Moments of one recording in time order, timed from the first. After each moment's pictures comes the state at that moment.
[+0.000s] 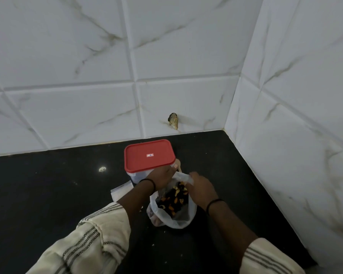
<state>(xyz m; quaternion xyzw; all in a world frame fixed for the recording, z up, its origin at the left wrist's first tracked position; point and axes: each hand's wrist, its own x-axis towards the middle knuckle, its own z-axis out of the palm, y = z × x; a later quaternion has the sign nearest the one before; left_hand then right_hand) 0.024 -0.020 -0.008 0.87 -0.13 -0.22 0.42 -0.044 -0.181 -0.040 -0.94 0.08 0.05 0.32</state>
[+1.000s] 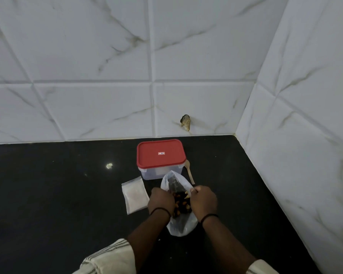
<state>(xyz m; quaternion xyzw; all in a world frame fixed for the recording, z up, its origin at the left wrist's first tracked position) -0.053 -0.014 -0.039 0.88 0.23 -0.13 0.40 -0.065 -0.138 -0.055 -0.90 0.24 0.00 0.35</state>
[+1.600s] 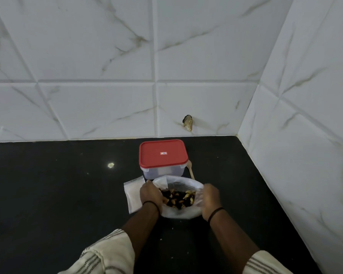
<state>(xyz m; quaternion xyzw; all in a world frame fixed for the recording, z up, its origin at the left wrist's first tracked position) -0.021 0.014 -0.057 0.61 0.40 -0.04 0.69 -0.047 -0.144 -0.051 -0.62 0.40 0.03 0.68</state>
